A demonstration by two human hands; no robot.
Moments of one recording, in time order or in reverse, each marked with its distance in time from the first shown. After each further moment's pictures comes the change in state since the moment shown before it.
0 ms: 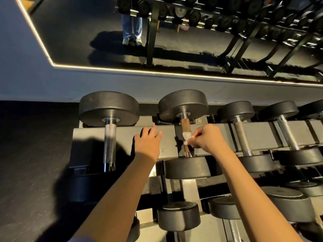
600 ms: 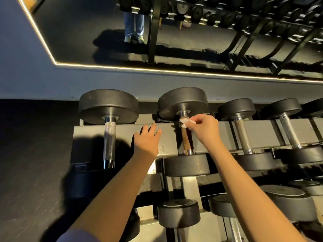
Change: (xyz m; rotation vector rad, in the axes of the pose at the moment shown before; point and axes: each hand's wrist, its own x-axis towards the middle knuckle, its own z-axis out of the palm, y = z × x) left_hand 0.004 -0.001 0.002 0.072 -0.015 -0.012; right_hand 0.017 0.002 0.005 0.339 0.280 -0.210
